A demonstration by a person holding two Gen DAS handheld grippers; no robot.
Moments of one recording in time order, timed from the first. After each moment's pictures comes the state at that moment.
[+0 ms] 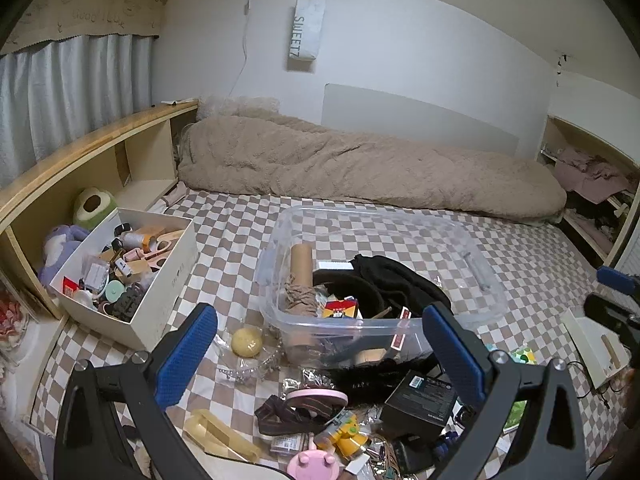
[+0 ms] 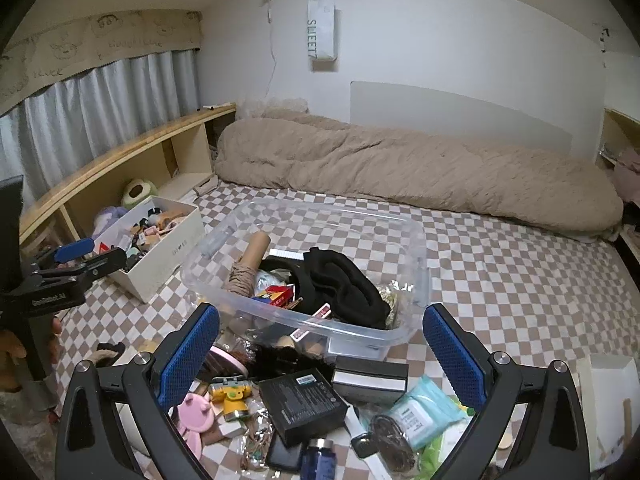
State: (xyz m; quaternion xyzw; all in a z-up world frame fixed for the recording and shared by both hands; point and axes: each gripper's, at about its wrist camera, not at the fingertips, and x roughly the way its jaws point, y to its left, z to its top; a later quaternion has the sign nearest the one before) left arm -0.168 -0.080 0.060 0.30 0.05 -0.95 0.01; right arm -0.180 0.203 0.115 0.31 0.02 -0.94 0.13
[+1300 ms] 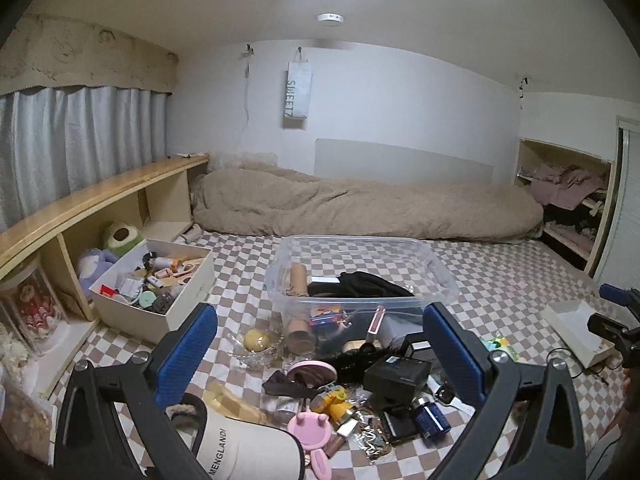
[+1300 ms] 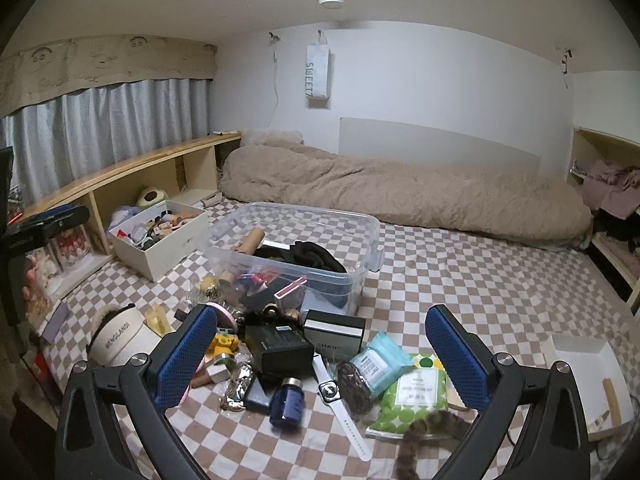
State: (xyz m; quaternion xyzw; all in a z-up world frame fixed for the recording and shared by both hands) left arm -0.004 -0.052 0.081 0.20 0.02 -0.98 0.01; right arm -0.019 0.272 0.099 0.24 0.03 -0.96 0.12
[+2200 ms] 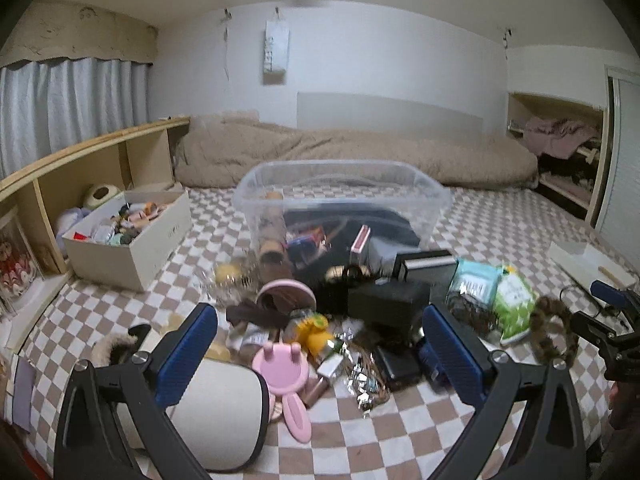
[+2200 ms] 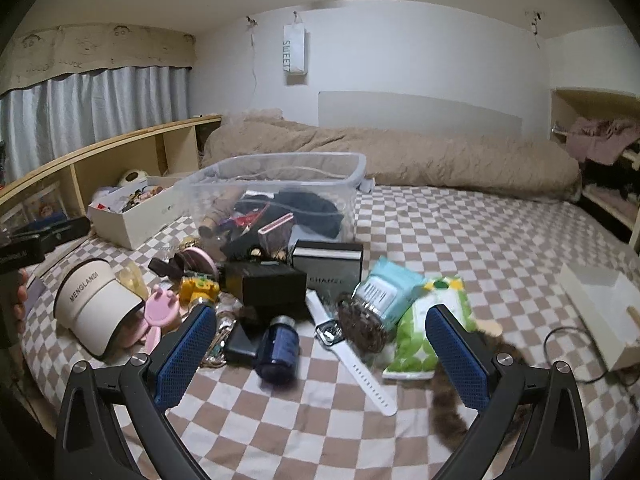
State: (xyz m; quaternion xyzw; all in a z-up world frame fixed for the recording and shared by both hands) left arm -0.001 -0.003 -0.056 0.25 0.00 -0.97 0.00; right arm 0.007 0.272 -0.041 0.24 0.00 -0.97 0.09
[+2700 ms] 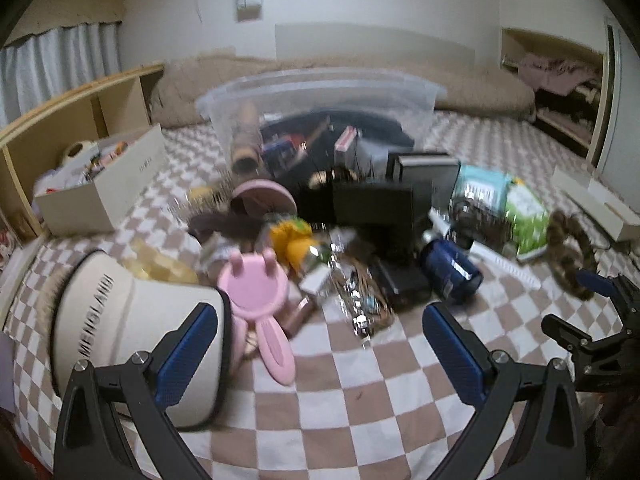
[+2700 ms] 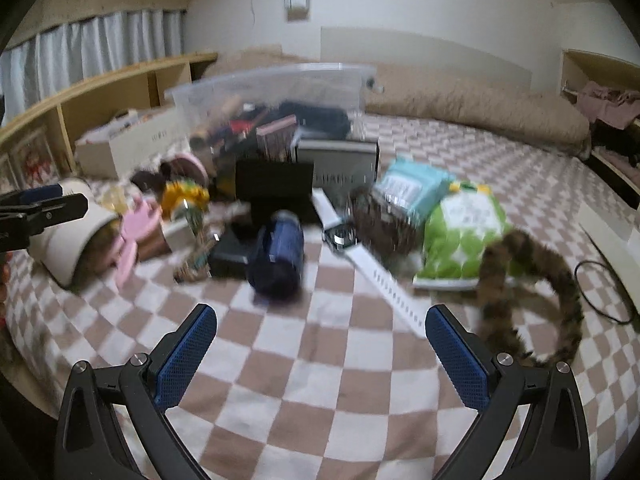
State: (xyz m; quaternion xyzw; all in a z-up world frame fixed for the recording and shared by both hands) left arm -0.015 0.020 -0.144 0.36 -0.03 -0.93 -0.02; right arm -0.002 0.251 -0.140 0.34 0.02 -0.94 0.08
